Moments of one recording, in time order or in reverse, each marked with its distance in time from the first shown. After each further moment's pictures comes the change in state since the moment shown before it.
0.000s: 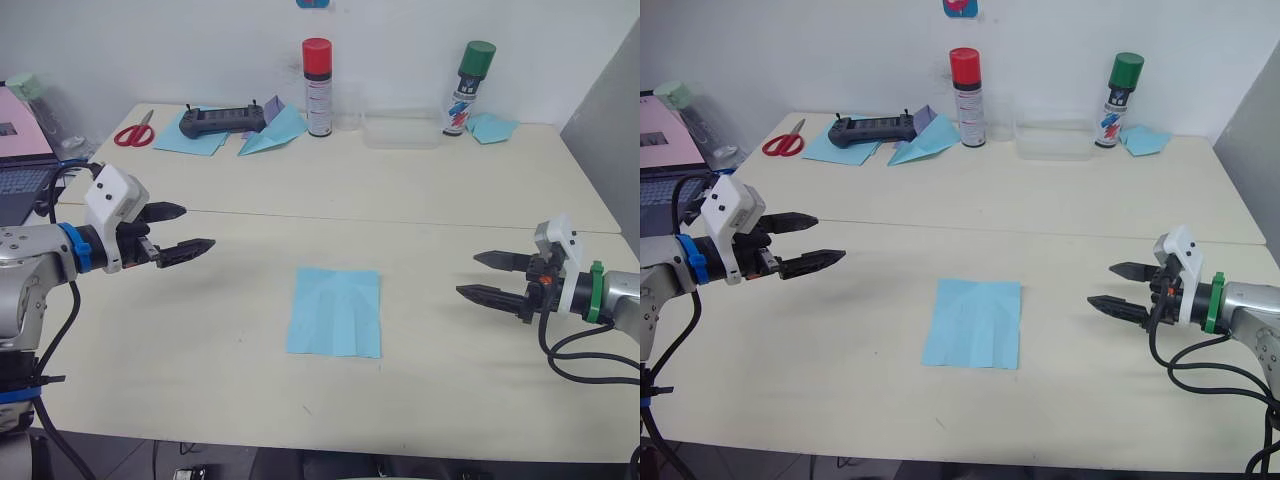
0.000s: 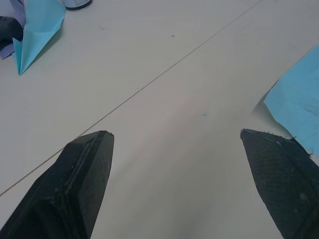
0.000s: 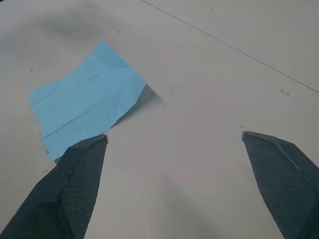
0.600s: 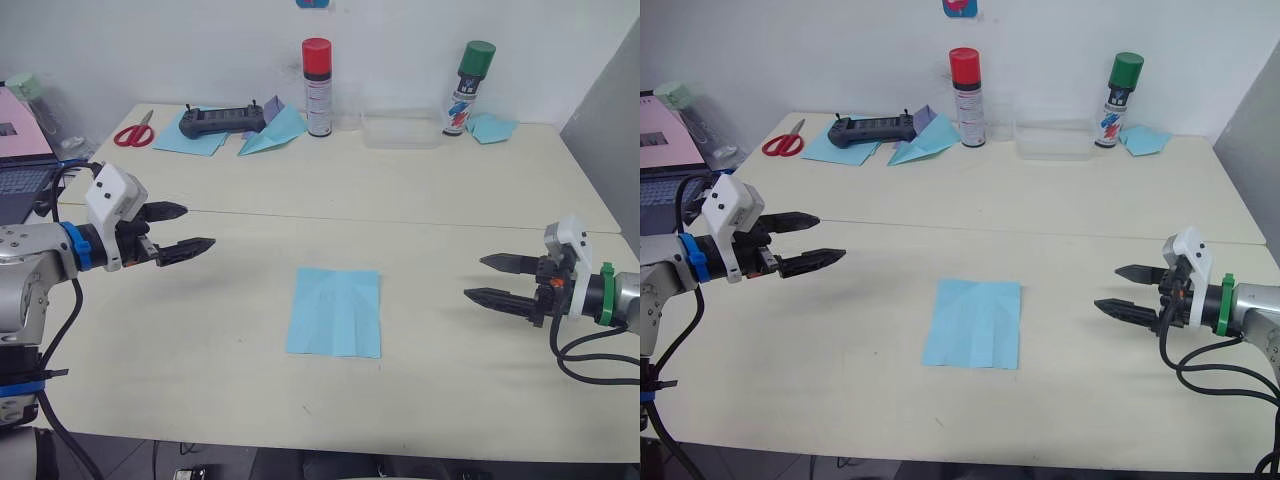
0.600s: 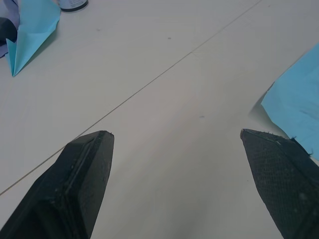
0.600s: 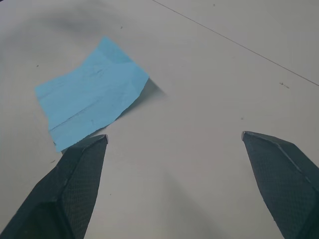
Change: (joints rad) left arm -0.031 -0.011 -0.012 0.061 0.010 -0.025 -0.047; right arm 0.023 -0.026 -0.034 0.003 0.003 0.011 0.048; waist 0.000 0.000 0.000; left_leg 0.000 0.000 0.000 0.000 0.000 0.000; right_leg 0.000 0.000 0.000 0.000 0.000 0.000
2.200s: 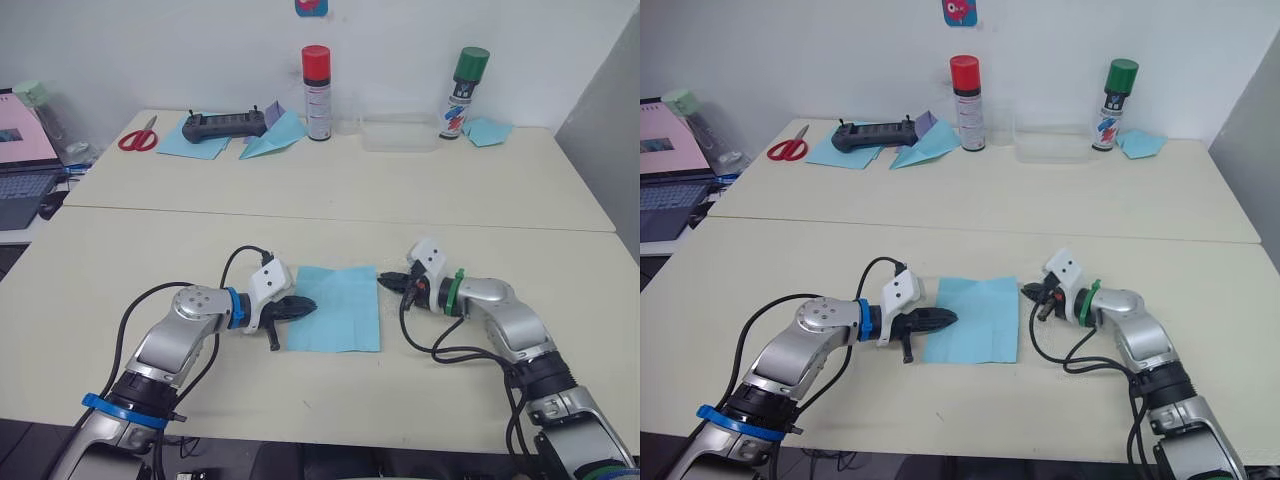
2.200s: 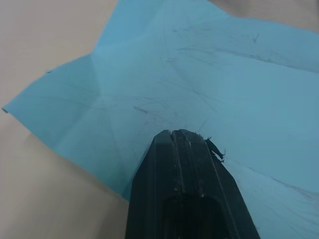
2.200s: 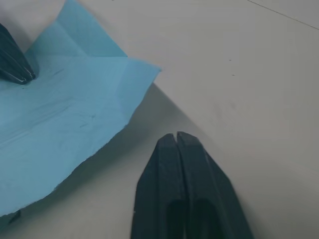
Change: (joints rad) left arm 0.082 -0.371 -0.448 -0.082 0.202 -0.144 0.074; right arm -0.285 0.516 0.460 0.412 -0.456 -0.344 -0.203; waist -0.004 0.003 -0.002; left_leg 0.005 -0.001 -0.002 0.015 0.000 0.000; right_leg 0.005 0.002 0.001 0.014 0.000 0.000
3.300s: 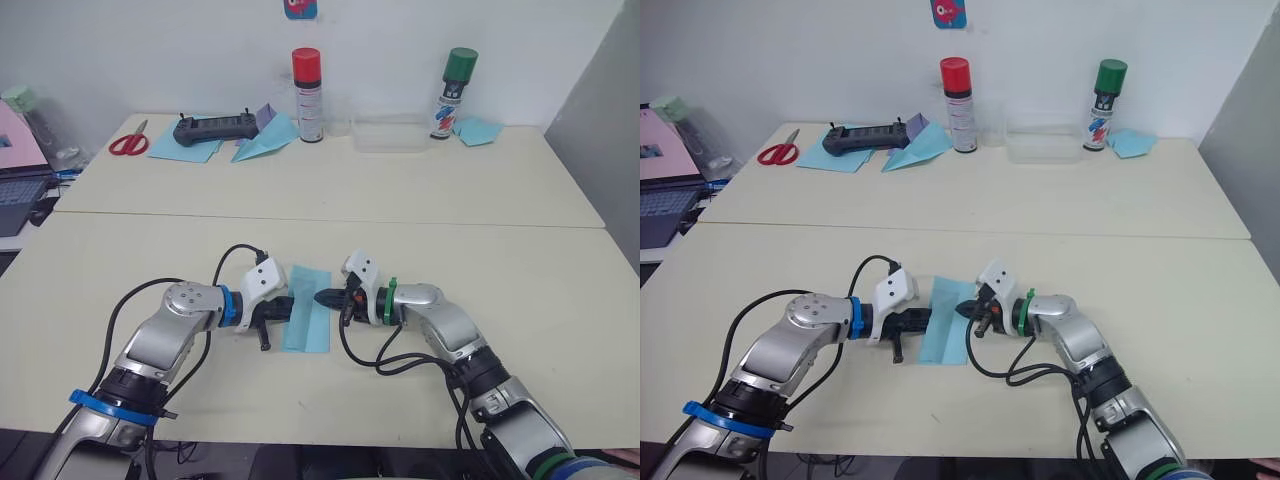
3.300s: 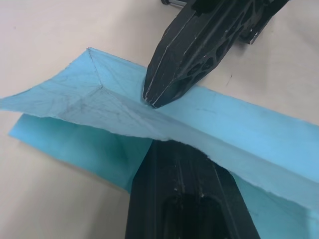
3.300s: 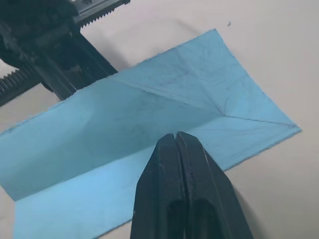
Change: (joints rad) left arm -0.006 0.081 0.016 -0.019 -0.011 0.067 -0.044; right arm -0.089 0.256 0.170 0.078 -0.051 0.026 -0.016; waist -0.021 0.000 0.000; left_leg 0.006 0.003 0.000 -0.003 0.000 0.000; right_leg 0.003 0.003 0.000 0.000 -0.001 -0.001
